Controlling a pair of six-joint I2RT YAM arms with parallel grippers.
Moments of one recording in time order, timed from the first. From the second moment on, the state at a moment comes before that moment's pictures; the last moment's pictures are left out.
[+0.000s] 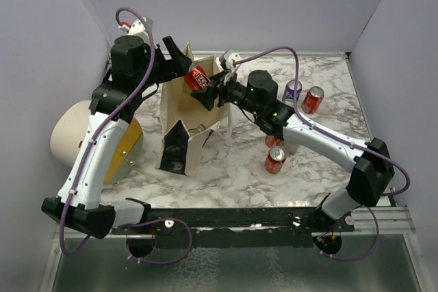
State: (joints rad) left arm -0.32 1.27 1.59 -0.63 0.06 -0.52; right arm 0.83 1.56 1.29 0.29 -0.17 0.09
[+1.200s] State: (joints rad) left arm -0.31 1.38 1.64 -0.61 0.49 -0.56; right arm 0.82 1.55 1.36 0.31 -0.20 0.07
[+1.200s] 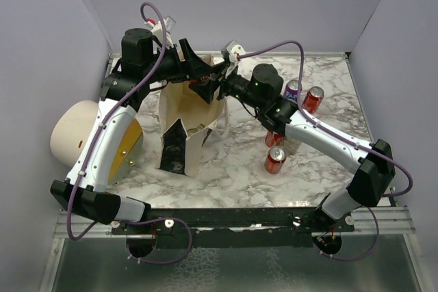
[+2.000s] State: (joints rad) left arm -0.32 1.36 1.64 -0.51 0.50 -0.49; right arm 0.82 1.28 1.35 0.19 -0.11 -0.12
